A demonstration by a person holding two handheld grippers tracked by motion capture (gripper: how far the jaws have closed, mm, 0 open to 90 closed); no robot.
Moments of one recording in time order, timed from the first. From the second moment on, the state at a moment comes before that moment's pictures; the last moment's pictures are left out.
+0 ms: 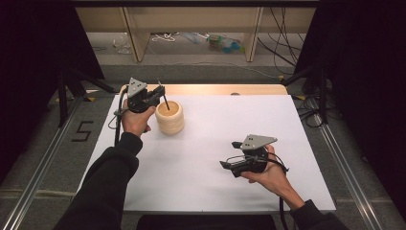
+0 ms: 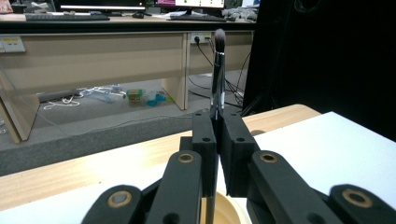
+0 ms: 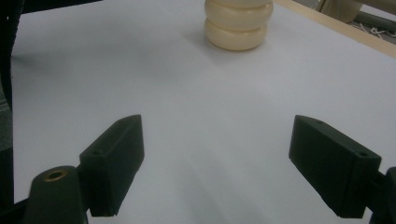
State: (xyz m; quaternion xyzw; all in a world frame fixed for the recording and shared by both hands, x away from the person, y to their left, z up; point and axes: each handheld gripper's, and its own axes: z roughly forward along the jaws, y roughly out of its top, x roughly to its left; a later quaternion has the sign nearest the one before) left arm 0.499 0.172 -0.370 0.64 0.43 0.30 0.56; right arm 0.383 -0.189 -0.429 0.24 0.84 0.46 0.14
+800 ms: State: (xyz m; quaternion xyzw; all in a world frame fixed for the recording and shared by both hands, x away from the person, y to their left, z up) left arm 0.508 0.169 -0.398 0.65 0.44 0.30 0.55; right arm 0.383 -0.189 -0.428 0.24 0.83 0.47 0.15
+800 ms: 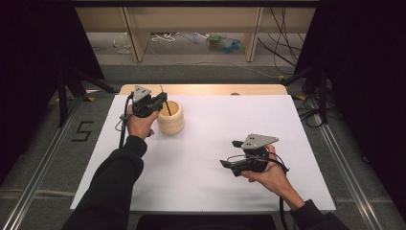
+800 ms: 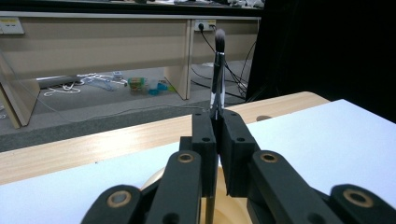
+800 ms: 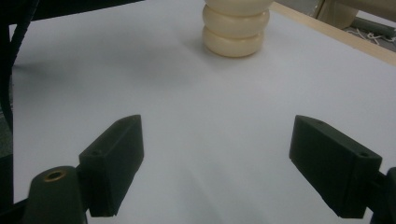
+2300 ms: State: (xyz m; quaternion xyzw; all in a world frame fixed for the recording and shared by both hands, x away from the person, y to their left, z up) left arm 0.507 0.164 -0.424 0.65 0.46 0.30 0.52; right arm 0.382 -0.190 -0.424 0.24 0.83 0.48 0.15
